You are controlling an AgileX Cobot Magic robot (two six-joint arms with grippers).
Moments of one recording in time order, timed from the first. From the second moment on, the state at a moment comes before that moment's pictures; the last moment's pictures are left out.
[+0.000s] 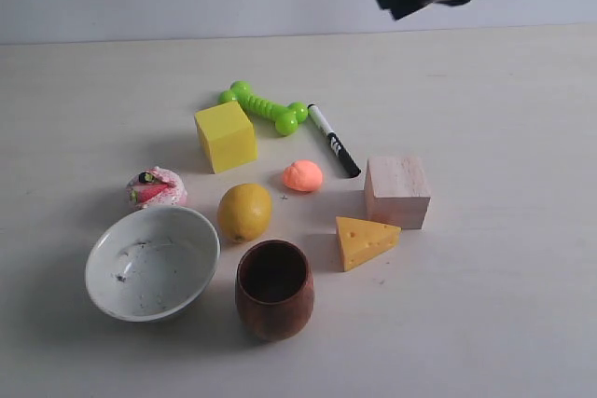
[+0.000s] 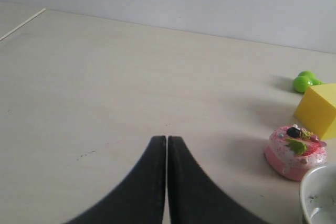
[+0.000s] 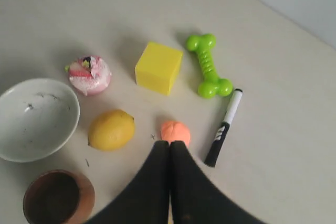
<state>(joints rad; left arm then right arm) 0.02 0.01 0.00 0.10 0.37 -0.22 0.51 1.33 -1.19 0.33 0.76 -0.48</state>
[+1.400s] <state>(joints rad) 0.02 0.01 0.00 0.10 0.37 -0.22 0.59 2.11 -1.67 0.18 1.16 0.01</state>
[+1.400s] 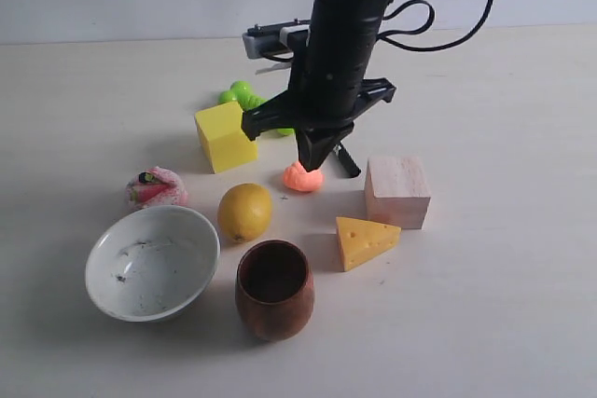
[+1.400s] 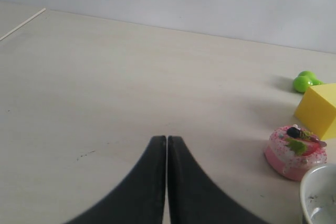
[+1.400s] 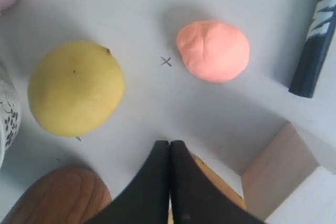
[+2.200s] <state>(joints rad) 0.02 0.01 0.00 0.10 0.37 -0.22 0.59 2.11 -1.73 0.02 1.08 0.23</state>
